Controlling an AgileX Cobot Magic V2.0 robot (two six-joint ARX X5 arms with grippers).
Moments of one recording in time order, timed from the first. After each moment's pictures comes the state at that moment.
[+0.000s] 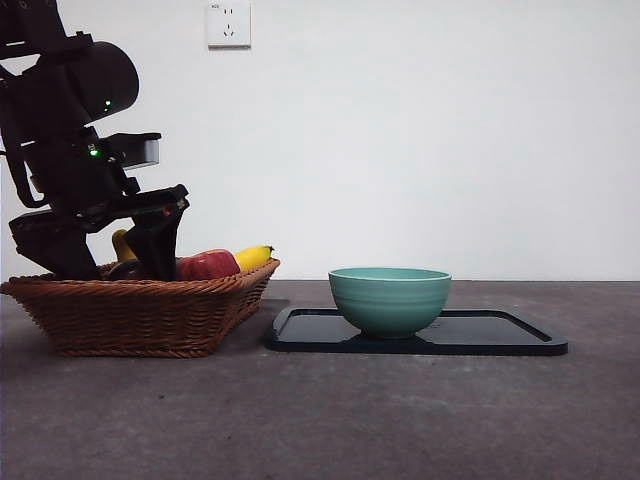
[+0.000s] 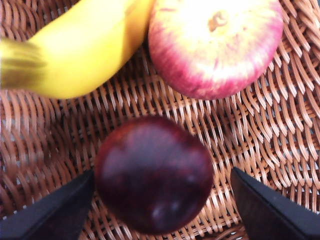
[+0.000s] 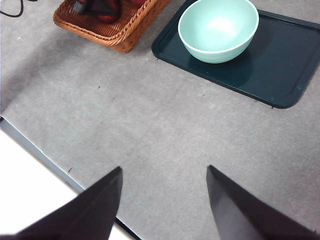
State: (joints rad) left arm -0.27 1.71 1.13 -0.44 0.11 0.01; right arm 0.44 0.59 0.86 -0.98 -0.29 0.12
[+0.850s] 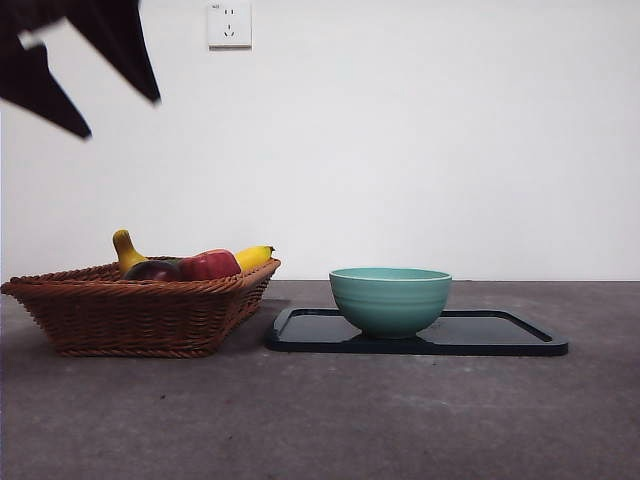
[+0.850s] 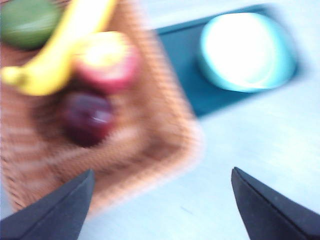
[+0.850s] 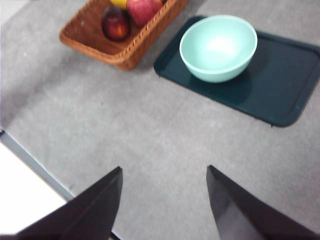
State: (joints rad) left arm -0.33 1.19 1.14 -0.78 0.29 0.01; right arm 0.44 0.59 0.86 -0.91 -0.29 0.14
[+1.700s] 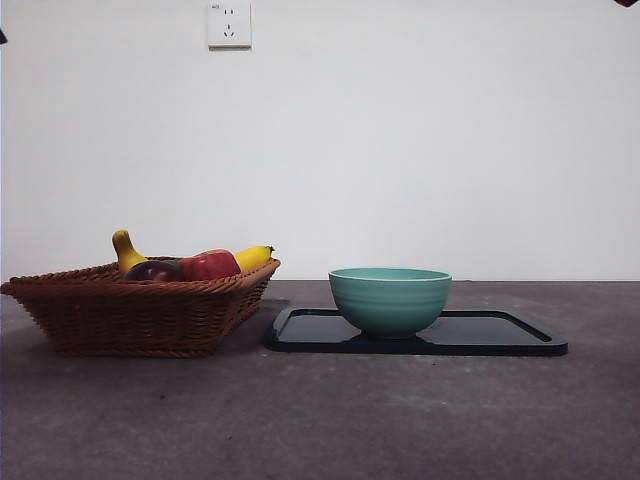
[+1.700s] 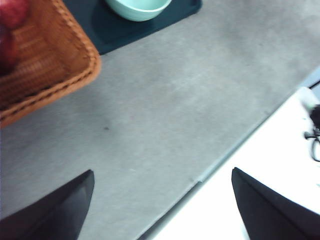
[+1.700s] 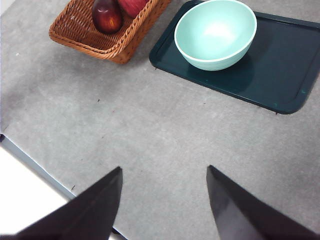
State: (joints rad) left arm -0.38 0.95 1.14 -1.13 0.47 0.07; right arm 0.44 0.66 0.86 -0.90 -0.29 0.19
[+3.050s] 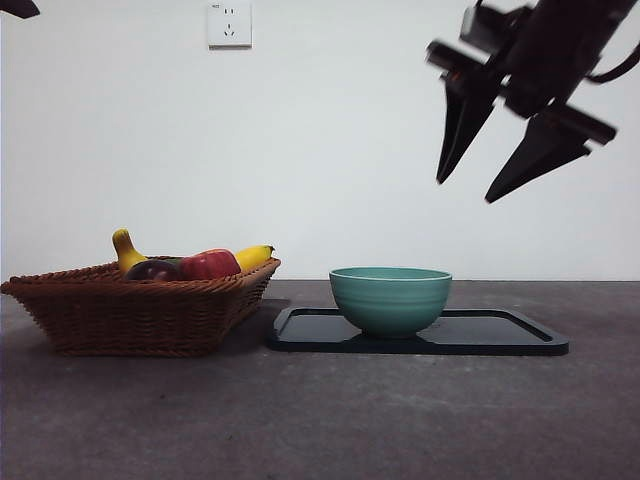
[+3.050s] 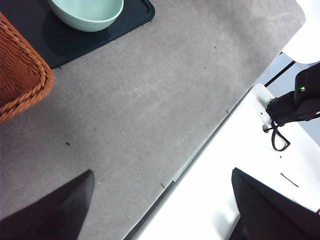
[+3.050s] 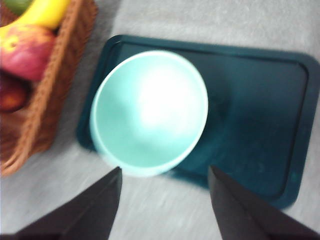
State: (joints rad) left arm -0.38 0.95 1.14 -1.11 0.61 0.12; right arm 0.35 1.50 1.18 -0.56 -0.22 0.31
